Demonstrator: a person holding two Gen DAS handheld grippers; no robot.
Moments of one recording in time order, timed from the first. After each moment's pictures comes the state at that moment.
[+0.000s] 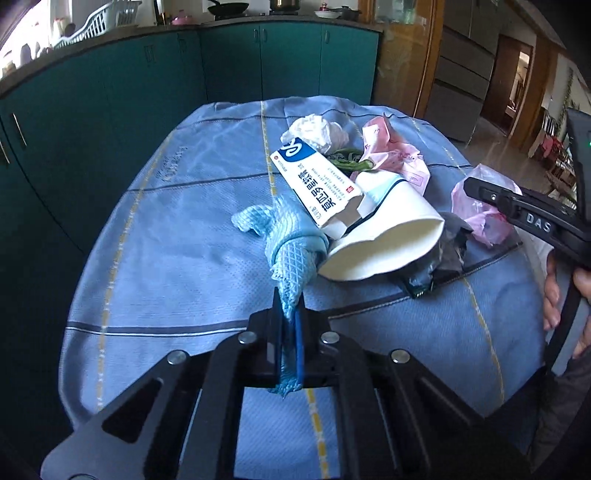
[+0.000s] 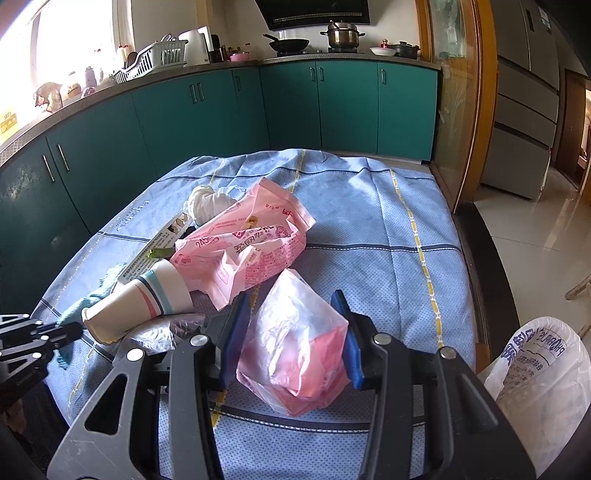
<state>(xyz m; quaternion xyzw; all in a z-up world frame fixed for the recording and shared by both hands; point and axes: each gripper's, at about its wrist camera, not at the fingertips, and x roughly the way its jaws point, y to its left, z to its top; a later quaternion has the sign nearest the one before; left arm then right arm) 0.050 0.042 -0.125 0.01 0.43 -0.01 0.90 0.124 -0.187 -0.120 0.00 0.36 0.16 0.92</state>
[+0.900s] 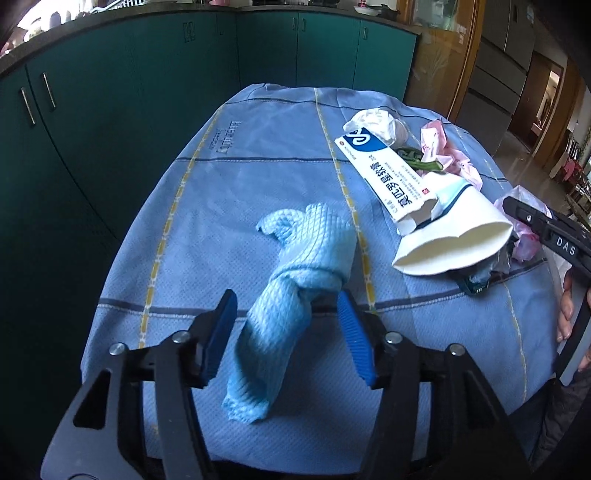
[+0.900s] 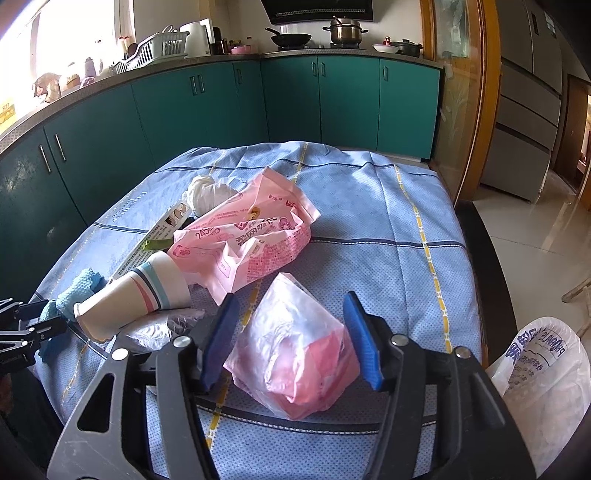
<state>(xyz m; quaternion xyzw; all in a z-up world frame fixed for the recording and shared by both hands) 0.061 0.087 -0.139 -0.03 0.45 0.03 0.89 0.127 -0.178 -0.128 -0.01 0.37 0.16 0.92</state>
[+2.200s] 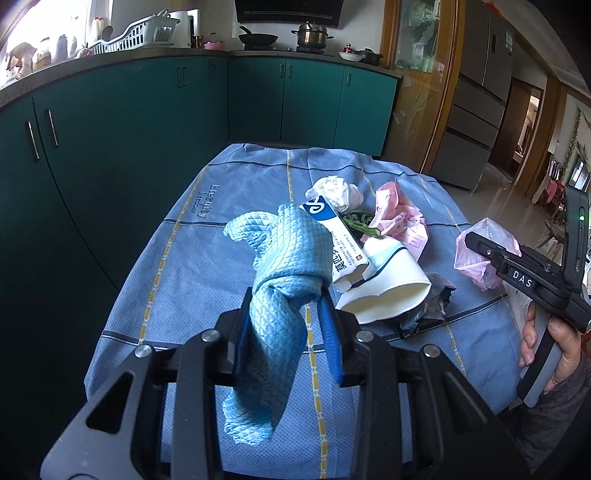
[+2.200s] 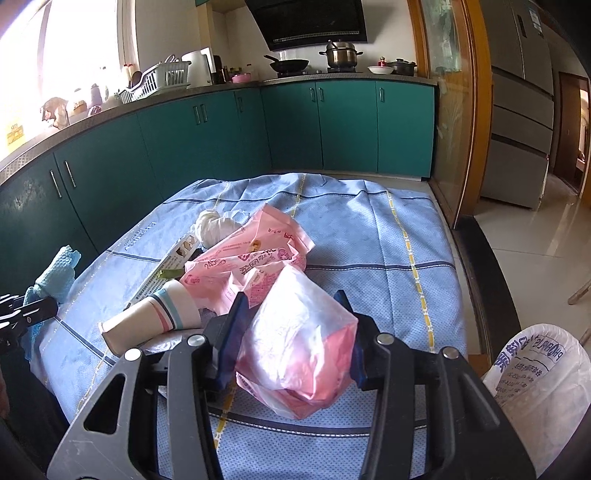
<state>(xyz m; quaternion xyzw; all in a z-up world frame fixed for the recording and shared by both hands) 0.036 0.064 -0.083 -0.04 0.37 0.01 0.93 0.113 -0.193 -0.108 0.02 0.32 0.17 0.93</state>
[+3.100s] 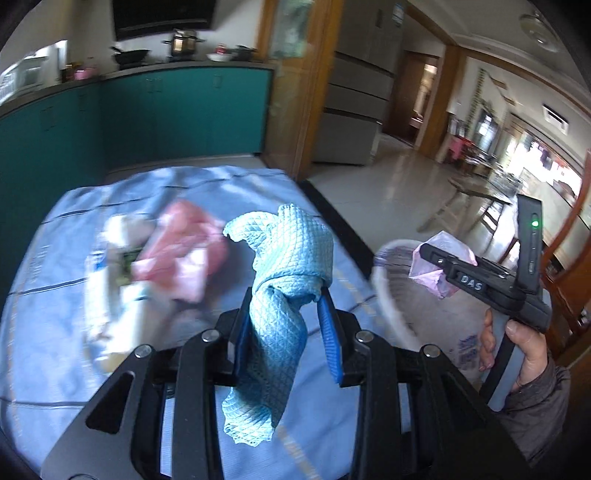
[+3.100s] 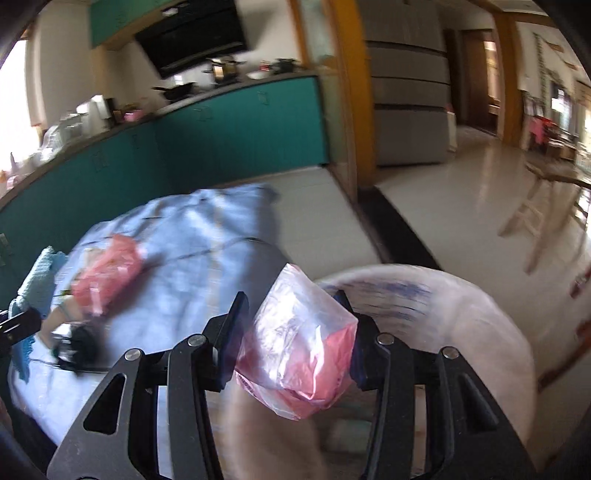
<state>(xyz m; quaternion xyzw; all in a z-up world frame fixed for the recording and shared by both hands) 0.064 -0.121 -0.069 0.00 0.36 -0.22 0.91 0.056 -0.384 -0.113 0.10 0.33 -0.04 0.94</state>
